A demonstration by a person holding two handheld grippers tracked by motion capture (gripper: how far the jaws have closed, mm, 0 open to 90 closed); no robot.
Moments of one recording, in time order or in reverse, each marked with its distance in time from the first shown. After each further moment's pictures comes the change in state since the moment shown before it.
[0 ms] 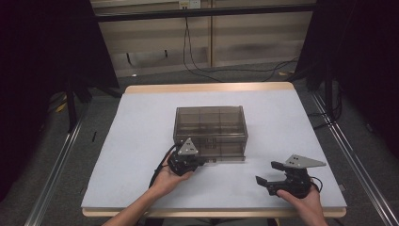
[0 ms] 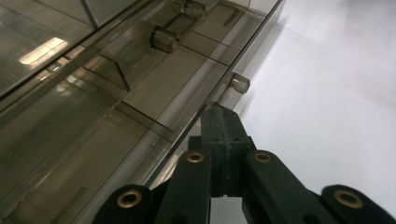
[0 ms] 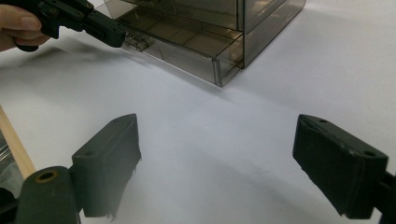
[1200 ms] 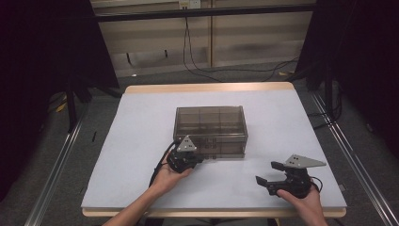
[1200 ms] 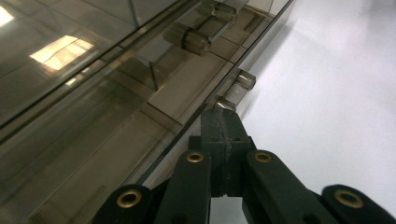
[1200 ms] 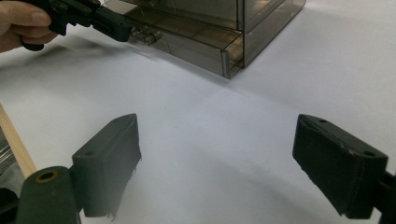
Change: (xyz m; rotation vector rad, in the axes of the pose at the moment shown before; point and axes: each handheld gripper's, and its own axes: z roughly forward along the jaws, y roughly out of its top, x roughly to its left) left arm 0.008 0.000 0.001 -0.018 0.029 -0.054; right arm 0.000 0.000 0.000 0.001 0.003 0.004
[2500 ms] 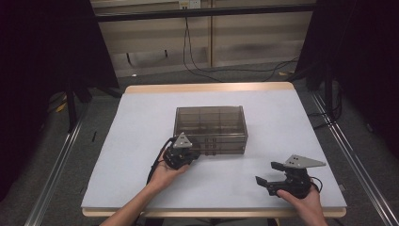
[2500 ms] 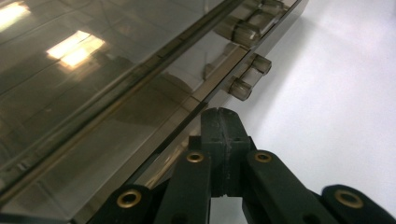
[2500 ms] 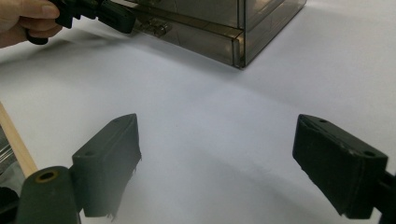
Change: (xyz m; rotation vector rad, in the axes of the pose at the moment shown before) left arm 0.015 -0.003 -0.003 0.021 0.047 -0.018; right arm 0.000 0.000 0.000 0.003 0.002 0.001
